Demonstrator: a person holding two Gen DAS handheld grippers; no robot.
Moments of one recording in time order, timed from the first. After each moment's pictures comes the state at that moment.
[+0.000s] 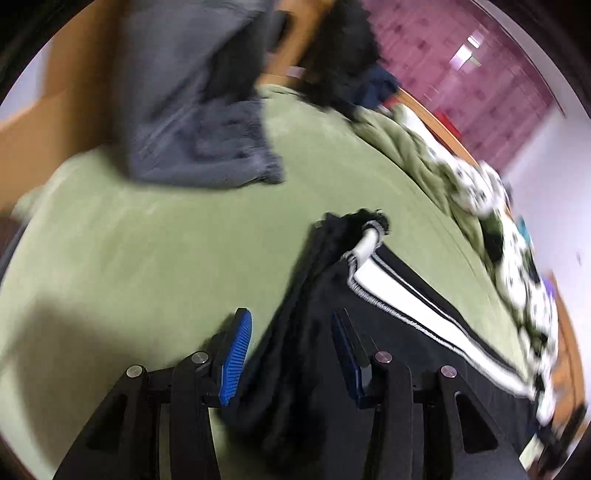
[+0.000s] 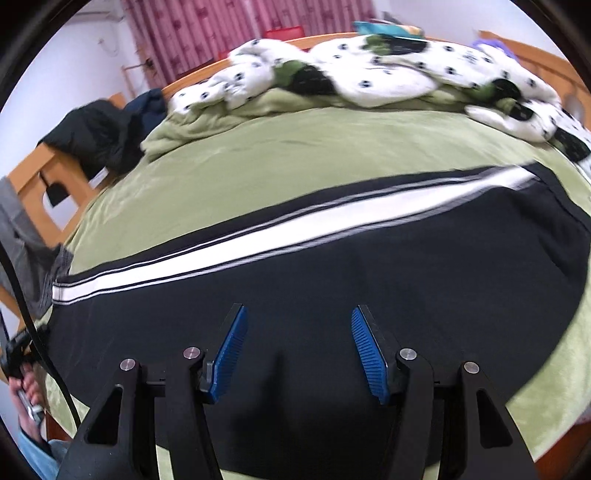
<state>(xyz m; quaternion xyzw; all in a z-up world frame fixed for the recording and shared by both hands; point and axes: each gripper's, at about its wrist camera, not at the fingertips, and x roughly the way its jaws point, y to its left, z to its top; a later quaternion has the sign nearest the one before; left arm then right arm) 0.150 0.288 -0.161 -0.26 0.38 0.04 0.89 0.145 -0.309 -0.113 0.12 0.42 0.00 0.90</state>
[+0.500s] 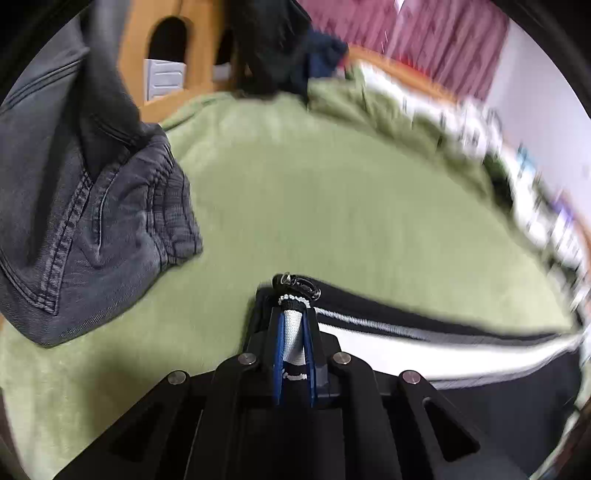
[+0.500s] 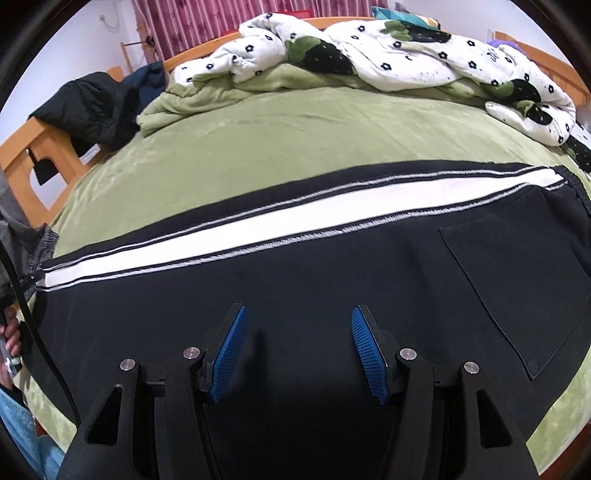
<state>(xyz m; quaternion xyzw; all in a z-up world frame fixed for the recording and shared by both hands) 0.243 0.259 -0.135 -0.15 0.40 0.01 0.90 0.171 -0.288 -0.141 0.10 0.45 -0.02 0.89</state>
